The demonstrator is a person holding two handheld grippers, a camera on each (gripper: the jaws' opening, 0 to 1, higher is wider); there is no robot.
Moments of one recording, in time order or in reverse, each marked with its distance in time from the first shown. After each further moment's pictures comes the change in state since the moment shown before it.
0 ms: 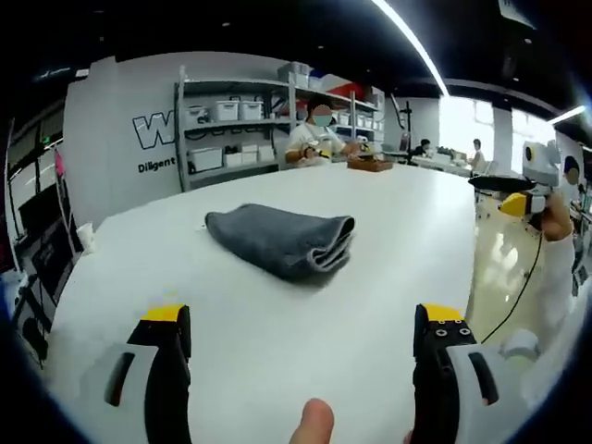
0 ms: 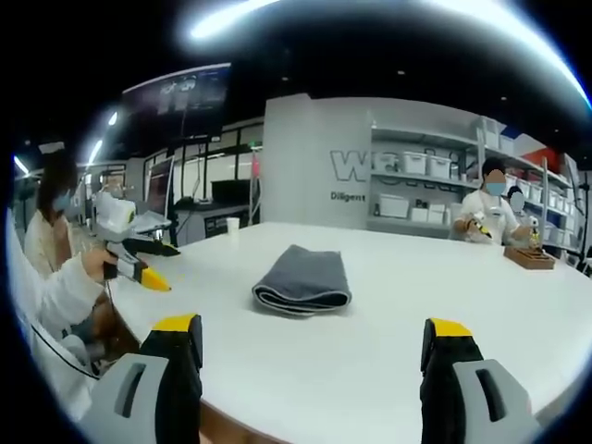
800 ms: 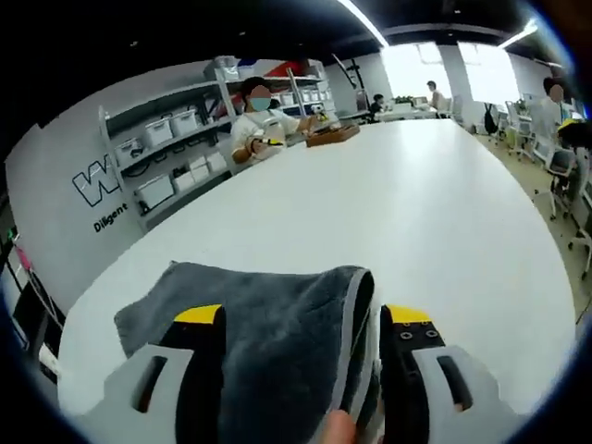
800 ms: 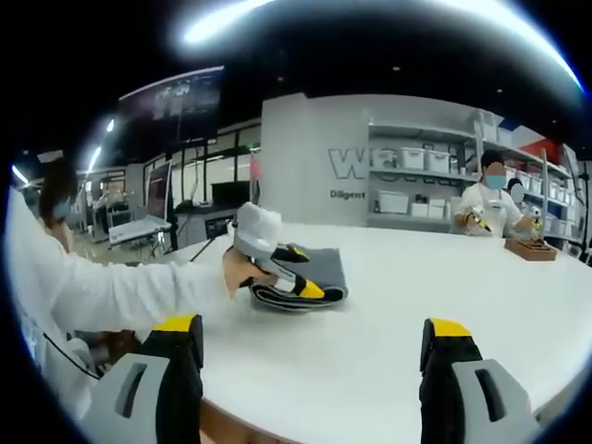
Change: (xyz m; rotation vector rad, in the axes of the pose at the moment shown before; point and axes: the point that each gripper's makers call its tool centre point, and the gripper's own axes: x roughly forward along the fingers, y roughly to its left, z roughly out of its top) left arm 0.270 -0.072 0.059 0.369 0.087 -0.096; right arm -0.005 -0.017 -0.007 0.039 0.001 0.010
